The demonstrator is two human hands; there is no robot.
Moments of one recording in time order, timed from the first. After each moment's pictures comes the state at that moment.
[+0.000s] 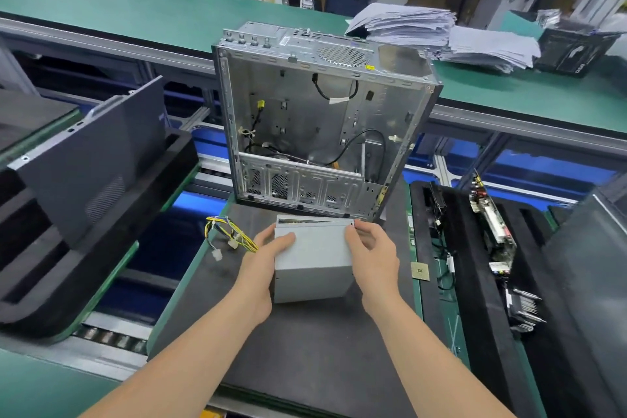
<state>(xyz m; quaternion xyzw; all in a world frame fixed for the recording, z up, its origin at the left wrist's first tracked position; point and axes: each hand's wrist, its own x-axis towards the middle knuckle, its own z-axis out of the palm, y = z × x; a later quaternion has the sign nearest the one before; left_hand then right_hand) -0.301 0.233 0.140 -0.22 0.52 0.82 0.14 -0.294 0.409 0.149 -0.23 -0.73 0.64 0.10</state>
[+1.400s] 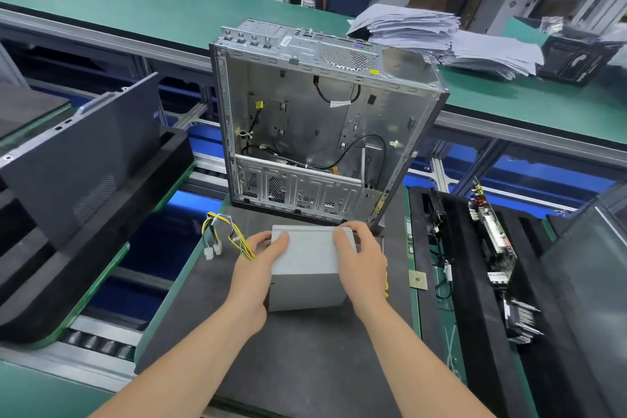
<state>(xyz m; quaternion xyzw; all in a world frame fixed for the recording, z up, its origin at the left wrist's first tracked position) -0.303 0.235 0.136 -0.21 0.55 0.80 0.09 -0.311 0.402 0.144 -0.18 -0.82 0.53 0.10</state>
